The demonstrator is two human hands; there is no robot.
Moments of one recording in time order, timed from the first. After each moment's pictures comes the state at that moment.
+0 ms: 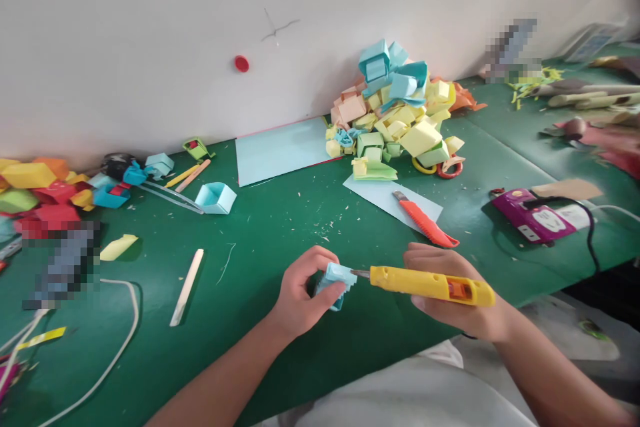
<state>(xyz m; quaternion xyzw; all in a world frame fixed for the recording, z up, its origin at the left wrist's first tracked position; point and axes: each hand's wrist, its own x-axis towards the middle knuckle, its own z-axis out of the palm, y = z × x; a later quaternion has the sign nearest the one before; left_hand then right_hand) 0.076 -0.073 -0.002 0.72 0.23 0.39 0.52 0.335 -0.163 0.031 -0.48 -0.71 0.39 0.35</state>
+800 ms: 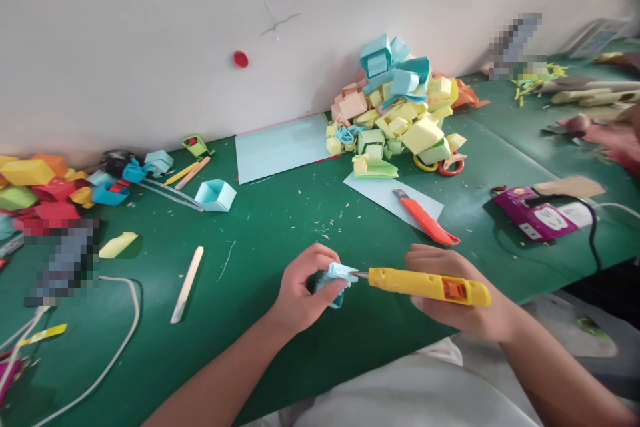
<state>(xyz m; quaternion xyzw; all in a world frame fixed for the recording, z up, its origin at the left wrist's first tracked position) 0.076 -0.072 -0.002 0.73 0.23 0.39 0.51 0.337 -0.166 0.034 -0.50 -0.71 0.39 0.31</state>
